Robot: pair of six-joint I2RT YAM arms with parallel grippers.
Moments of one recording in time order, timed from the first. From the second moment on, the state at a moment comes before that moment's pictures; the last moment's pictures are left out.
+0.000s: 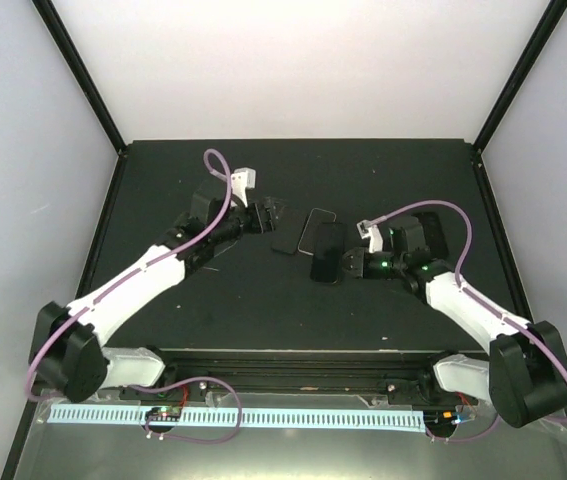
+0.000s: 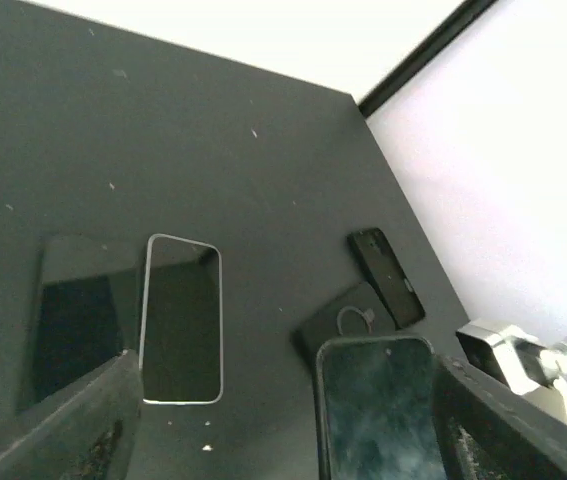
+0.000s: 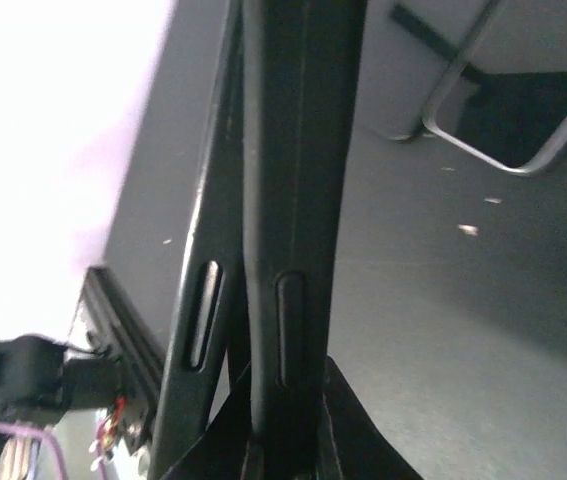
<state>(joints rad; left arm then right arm) -0.55 1.33 0.96 -0.03 0.26 -0.64 0.36 1.20 0.59 -0.06 -0.78 0.52</state>
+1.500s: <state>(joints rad) -1.26 1.69 1.00 -0.06 -0.51 -0.17 0.34 1.67 1.09 -0.91 -0.33 0.34</state>
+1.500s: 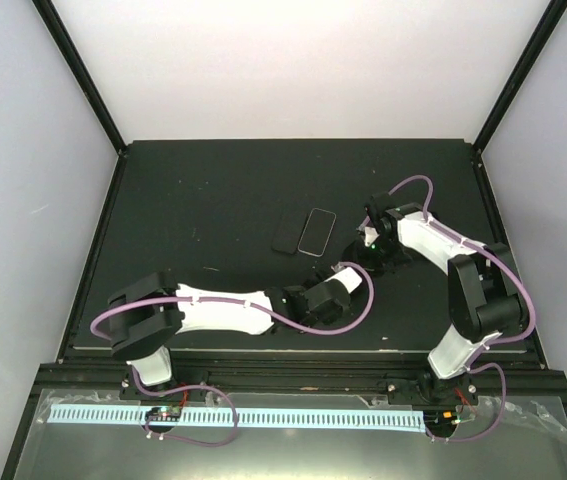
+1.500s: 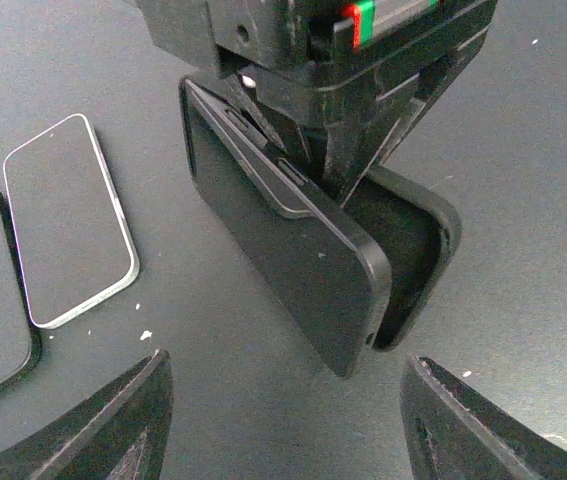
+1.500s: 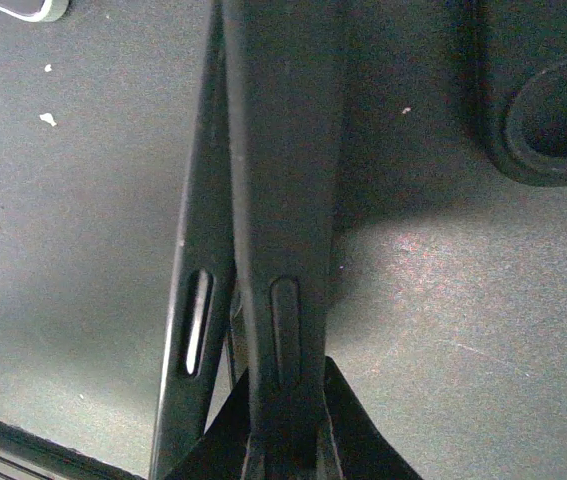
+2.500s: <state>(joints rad) -1.27 1.88 1.07 0.11 -0.69 0.02 0.32 1.68 1.10 -0.90 -0.33 0.37</state>
